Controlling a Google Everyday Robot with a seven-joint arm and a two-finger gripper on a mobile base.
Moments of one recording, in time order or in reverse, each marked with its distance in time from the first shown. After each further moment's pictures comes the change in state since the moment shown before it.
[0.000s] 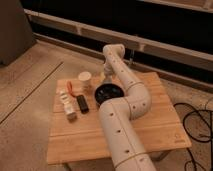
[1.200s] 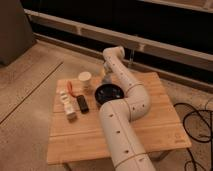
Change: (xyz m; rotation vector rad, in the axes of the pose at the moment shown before) arm -0.030 -0.031 0.028 0.112 -0.140 0.064
